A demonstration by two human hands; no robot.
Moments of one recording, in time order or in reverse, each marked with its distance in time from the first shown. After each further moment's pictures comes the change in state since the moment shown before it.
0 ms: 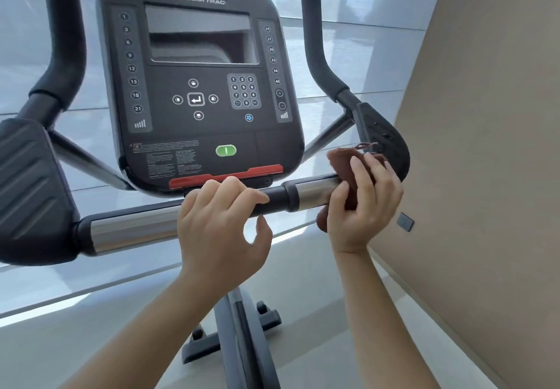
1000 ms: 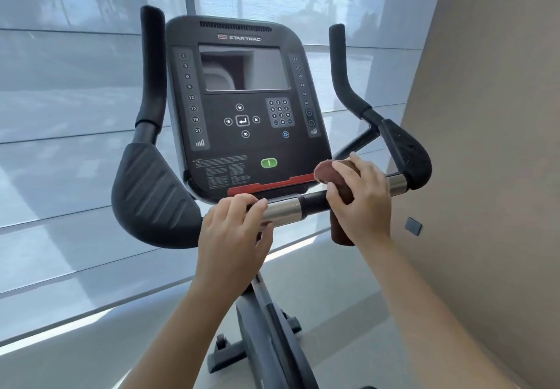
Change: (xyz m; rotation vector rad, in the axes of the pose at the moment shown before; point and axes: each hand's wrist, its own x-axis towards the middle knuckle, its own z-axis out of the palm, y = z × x) left_hand -0.031 -0.071 -0.066 -0.006 -0.055 0.041; right_hand 0.019 -0.107 -0.025 -0.089 -0.611 0.085
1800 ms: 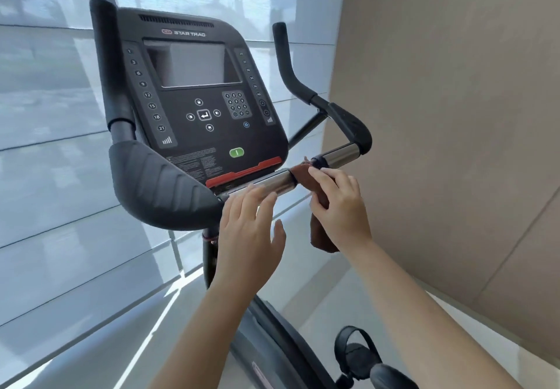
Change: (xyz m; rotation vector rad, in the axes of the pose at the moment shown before) left_hand -0.032 -0.013 -0.022 -0.326 -0.132 0.119; right_hand -0.070 -0.074 -0.032 -0.179 0.040 0.040
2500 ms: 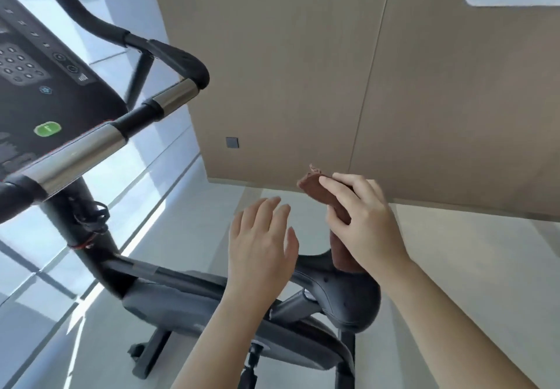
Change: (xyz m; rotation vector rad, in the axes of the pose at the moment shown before) left_hand -0.101 0.144 0.028 -0.364 -0.232 0.389; right_hand -0.185 0.010 -0.187 -0.418 0.040 0.355
